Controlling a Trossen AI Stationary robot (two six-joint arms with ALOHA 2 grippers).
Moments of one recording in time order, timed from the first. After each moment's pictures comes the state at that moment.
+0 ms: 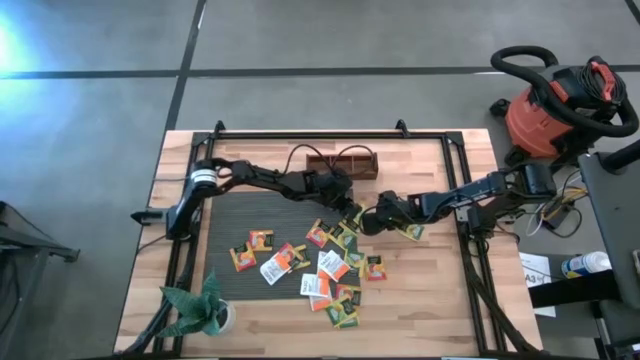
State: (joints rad) left arm 0.19 2.09 1.37 0.00 0.14 -0.66; right arm -0.03 1.50 0.54 -0.05 0.13 1.26
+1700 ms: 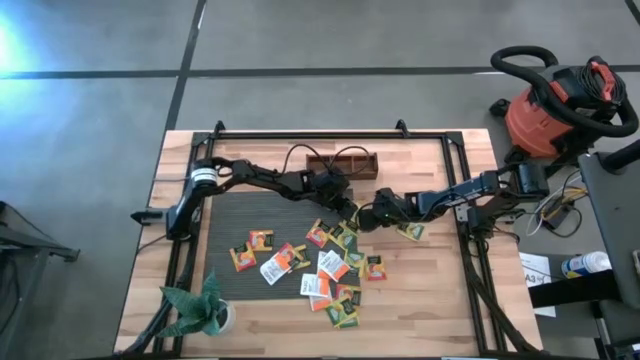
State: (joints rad) left arm 0.21 2.10 1.32 0.06 0.21 -0.71; right arm -0.06 1.56 0.55 0.04 0.15 1.26
